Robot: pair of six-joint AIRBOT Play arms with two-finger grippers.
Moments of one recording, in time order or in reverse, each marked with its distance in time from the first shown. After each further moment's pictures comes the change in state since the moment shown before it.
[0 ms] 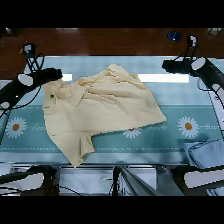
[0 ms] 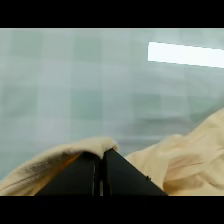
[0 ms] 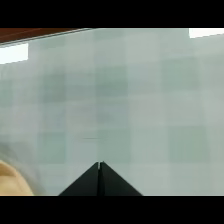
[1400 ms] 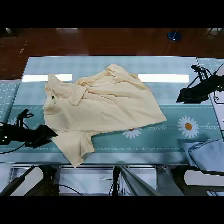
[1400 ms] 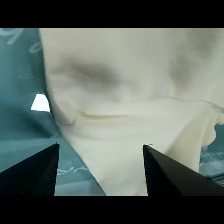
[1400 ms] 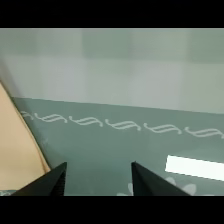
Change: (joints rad) left arm 0.568 0.385 -0.548 0.115 -1.029 -0.113; right arm -0.210 0.152 -0.109 -0.245 0.811 -0.031
